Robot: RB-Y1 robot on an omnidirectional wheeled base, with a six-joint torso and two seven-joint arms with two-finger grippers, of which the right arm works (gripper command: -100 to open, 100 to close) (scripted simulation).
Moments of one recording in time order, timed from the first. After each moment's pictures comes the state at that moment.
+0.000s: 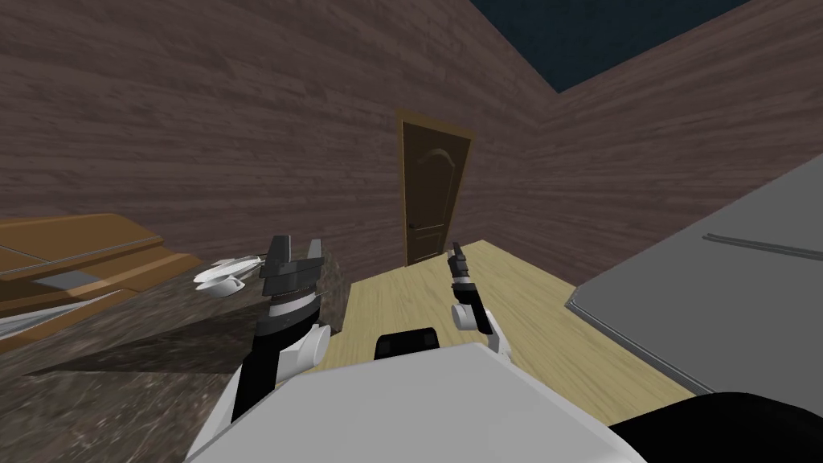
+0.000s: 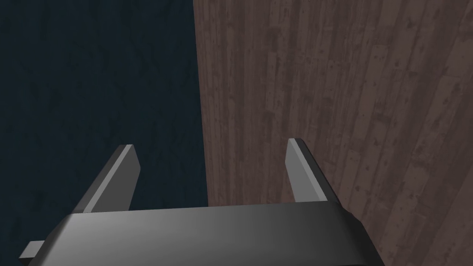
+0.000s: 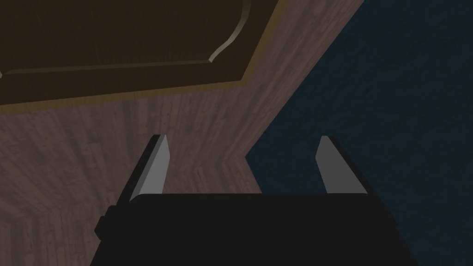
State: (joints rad) arm 0.39 -0.03 0.02 -2.01 -0.01 -0.43 0.09
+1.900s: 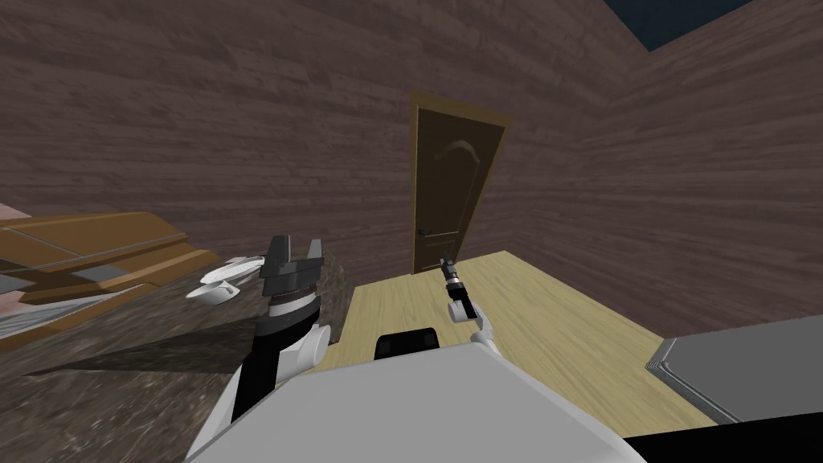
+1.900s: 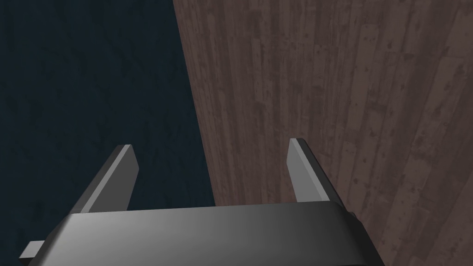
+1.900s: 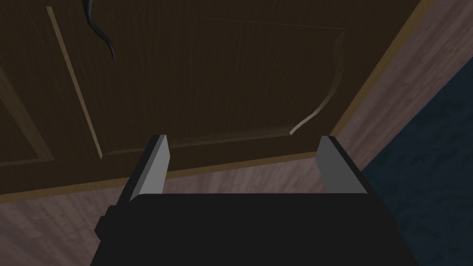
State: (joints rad) arm 0.19 -0.14 0.03 -1.54 -0.06 -0.51 0.03
